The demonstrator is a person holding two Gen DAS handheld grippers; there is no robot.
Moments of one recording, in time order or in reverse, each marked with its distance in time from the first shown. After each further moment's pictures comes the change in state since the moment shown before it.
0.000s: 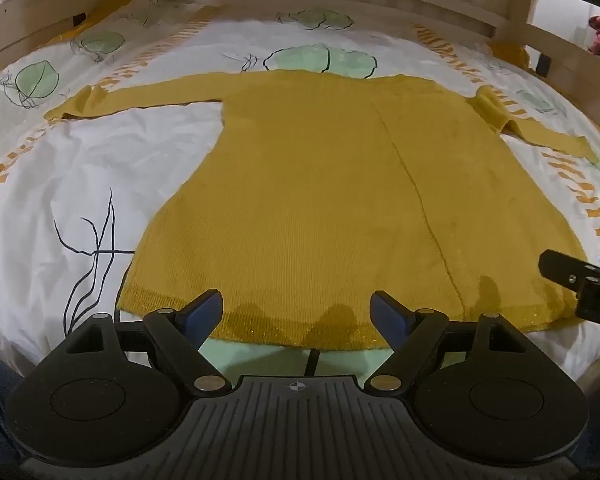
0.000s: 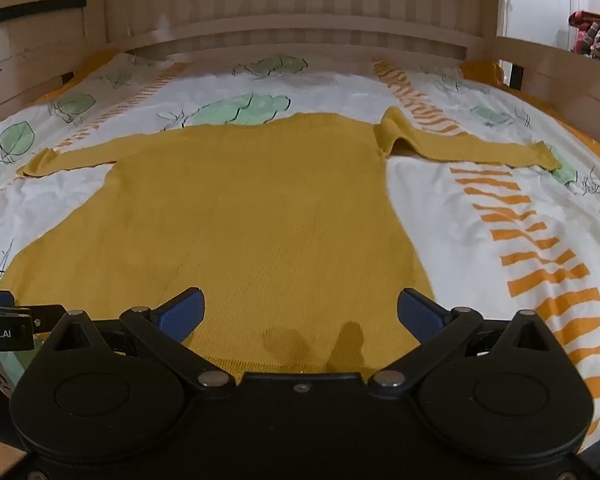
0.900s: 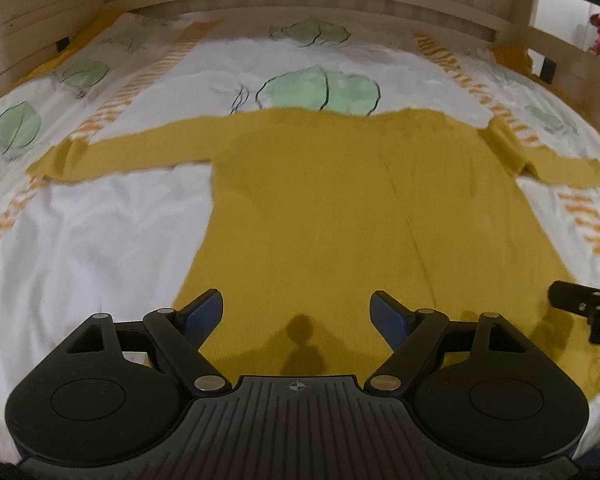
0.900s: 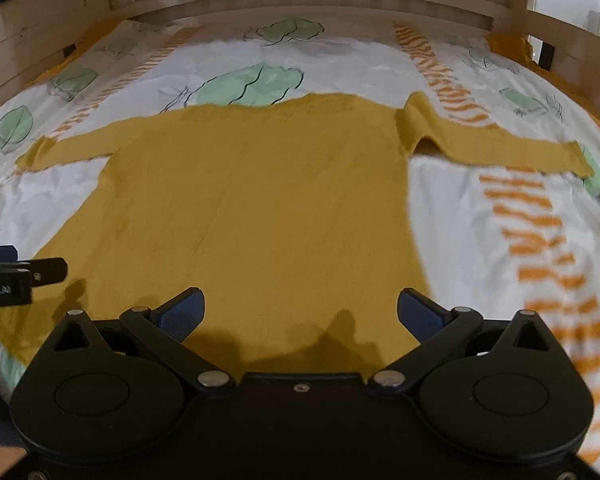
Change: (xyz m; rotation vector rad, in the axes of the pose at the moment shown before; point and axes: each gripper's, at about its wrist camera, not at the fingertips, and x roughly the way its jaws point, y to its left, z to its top) left arm 0.031 -0.002 0.091 0.059 -0.037 0.012; right arm 0.042 -0.010 0.065 -0.015 0.119 0.059
